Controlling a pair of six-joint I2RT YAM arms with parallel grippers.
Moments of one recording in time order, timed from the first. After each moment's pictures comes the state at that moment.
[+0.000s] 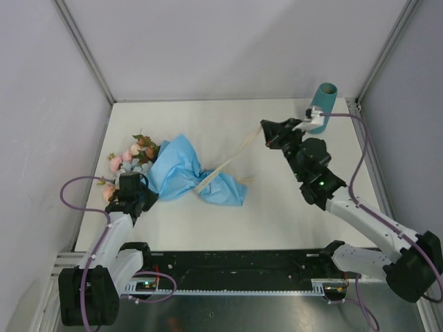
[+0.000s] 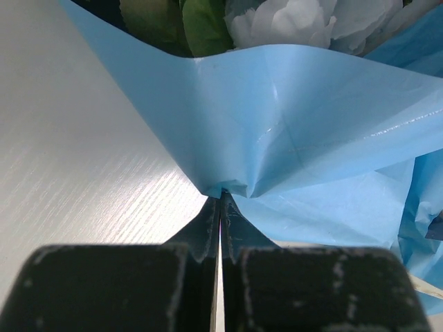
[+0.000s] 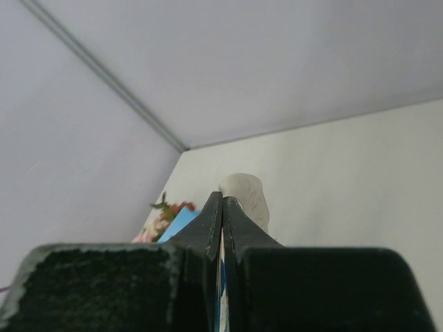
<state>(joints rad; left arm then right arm) 0.02 0.89 0.40 -0.37 -0.04 -0.82 0.68 1.14 0.87 0.40 0.28 0.59</state>
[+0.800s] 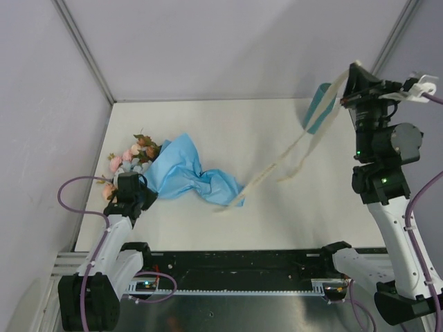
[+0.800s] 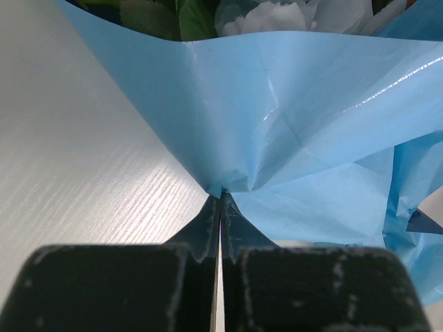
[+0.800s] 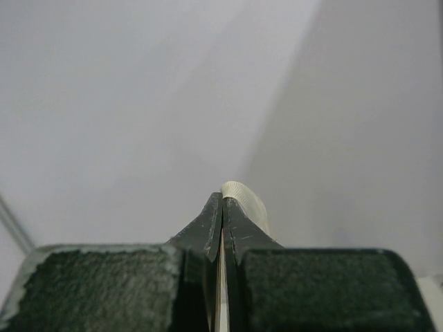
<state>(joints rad) 0.02 0.84 0.41 -0.38 -0.05 -0.82 0.30 0.94 1.27 0.21 0.26 0.25</state>
